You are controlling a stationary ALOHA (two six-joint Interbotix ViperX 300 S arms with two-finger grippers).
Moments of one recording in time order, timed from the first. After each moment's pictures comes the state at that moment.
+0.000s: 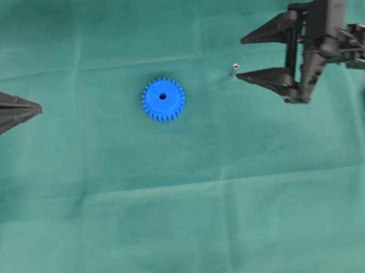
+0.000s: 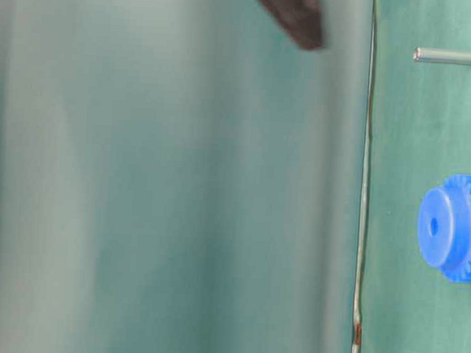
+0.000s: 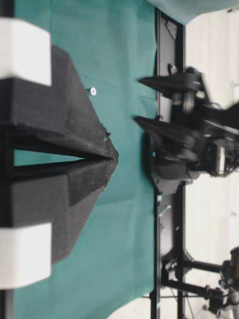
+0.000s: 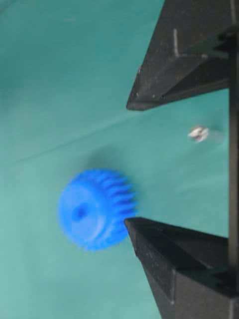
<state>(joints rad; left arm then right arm) -0.01 -0.97 1.18 0.01 -0.24 0.00 -0.24 -0.30 1.13 0.03 -0.44 0.00</state>
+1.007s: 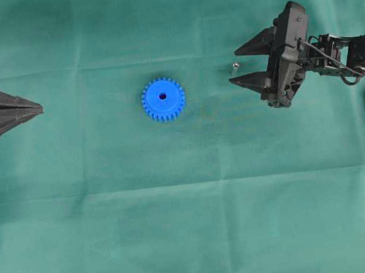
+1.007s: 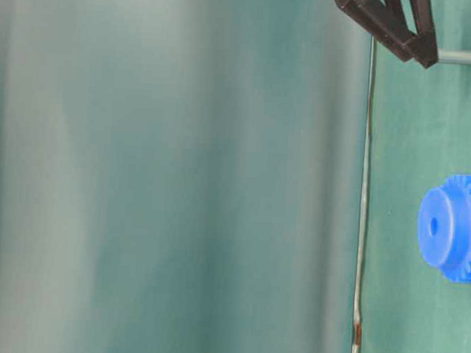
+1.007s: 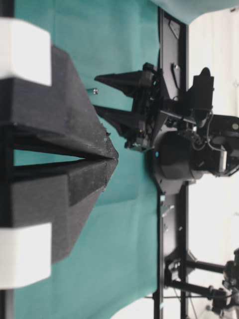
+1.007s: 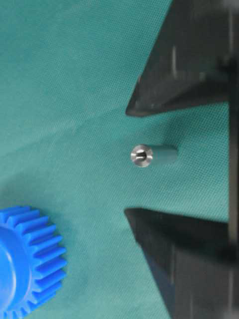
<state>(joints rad) -0.01 -0.97 1.18 0.01 -0.24 0.00 -0.27 -0.03 1.12 0.06 -0.55 0.00</state>
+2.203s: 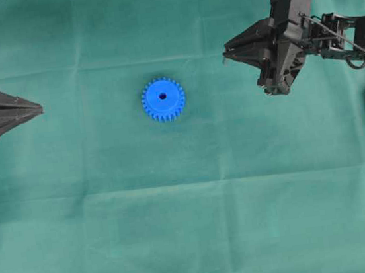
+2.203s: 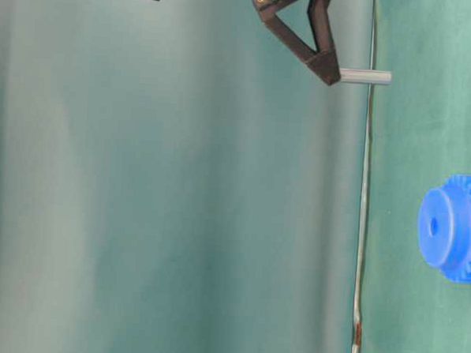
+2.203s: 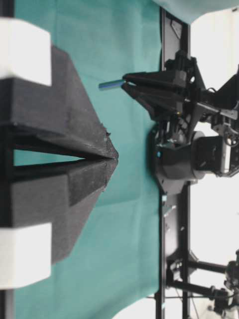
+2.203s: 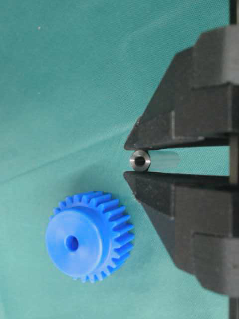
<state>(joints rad) -0.01 -0.97 1.18 0.01 -0.23 0.00 -0.27 -0.25 1.00 0.06 -0.26 0.00</state>
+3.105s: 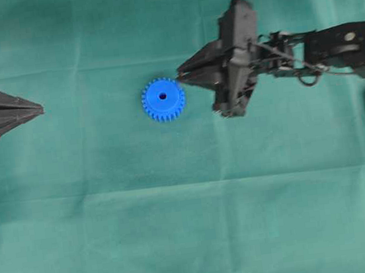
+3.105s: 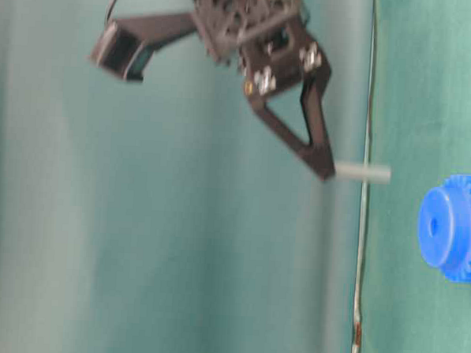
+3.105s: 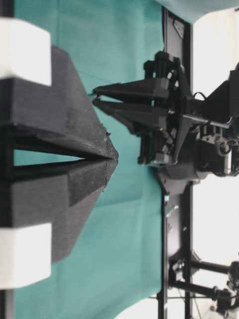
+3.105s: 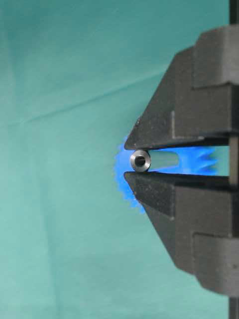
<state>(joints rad) -0.01 -0.97 1.18 0.01 -0.23 -0.01 -0.13 -0.01 0.73 0.06 -0.28 0.01</state>
